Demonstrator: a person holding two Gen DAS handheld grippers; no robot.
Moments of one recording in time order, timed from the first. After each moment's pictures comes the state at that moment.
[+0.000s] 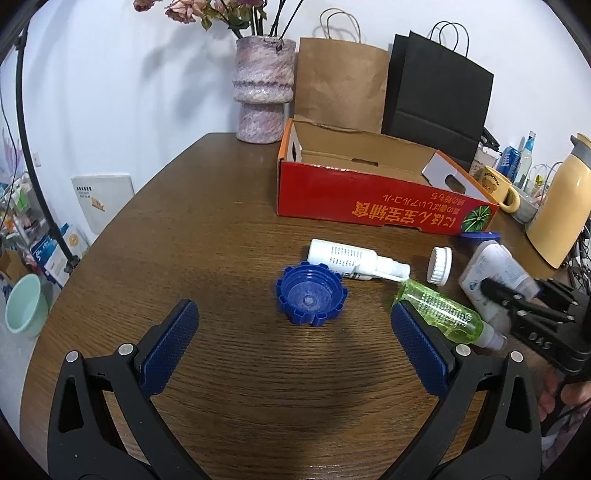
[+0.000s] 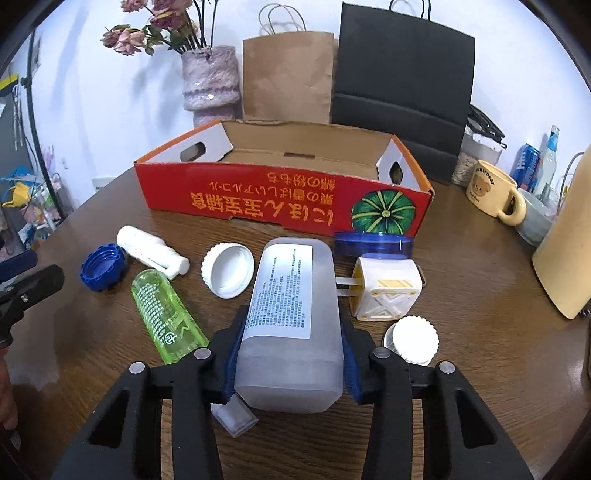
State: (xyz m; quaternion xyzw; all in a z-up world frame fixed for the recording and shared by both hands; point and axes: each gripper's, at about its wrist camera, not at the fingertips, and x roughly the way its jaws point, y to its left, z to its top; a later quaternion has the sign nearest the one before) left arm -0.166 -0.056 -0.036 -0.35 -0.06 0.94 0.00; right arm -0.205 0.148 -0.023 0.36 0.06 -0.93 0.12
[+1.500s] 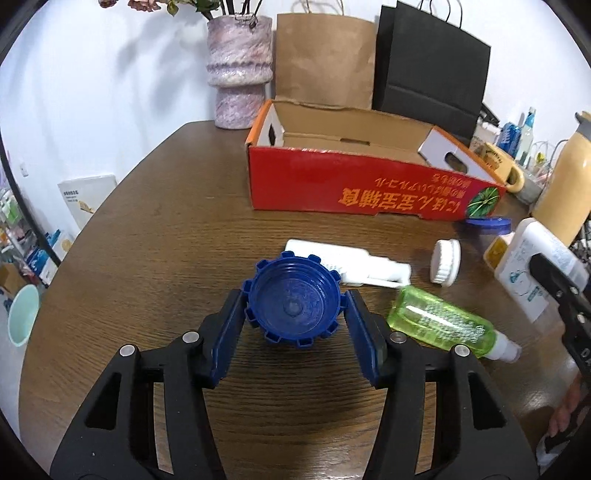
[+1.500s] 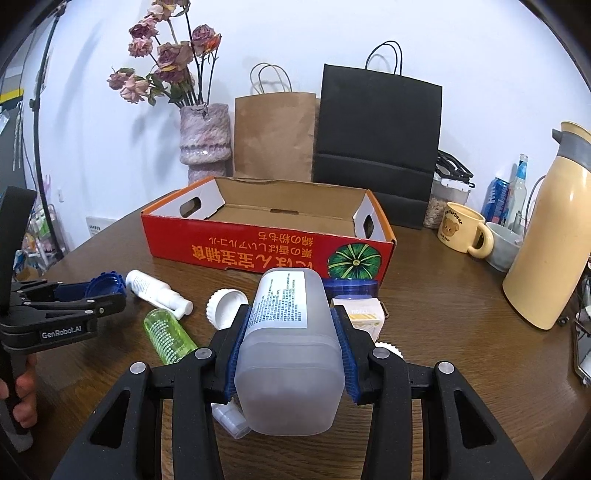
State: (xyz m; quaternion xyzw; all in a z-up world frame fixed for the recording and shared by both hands) left arm -0.199 -0.035 -0.049 -0.37 -0.03 0.93 0.02; right arm -0.175 0.150 0.002 0.26 0.06 -0.96 0.09
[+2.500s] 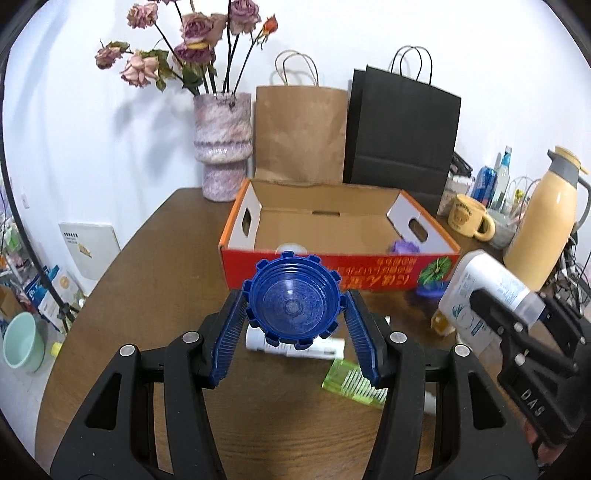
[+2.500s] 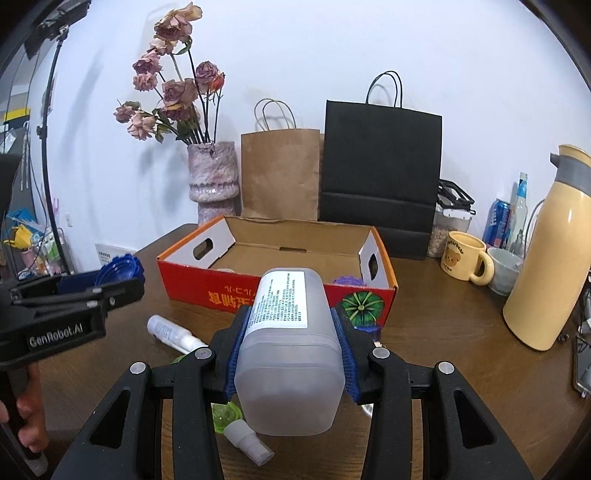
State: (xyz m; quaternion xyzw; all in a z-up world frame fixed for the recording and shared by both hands) left arm -0.187 -0.006 0.024 -0.28 -0.03 0.96 0.03; right arm -0.173 0.144 0.043 0.22 0.04 -0.97 0.10
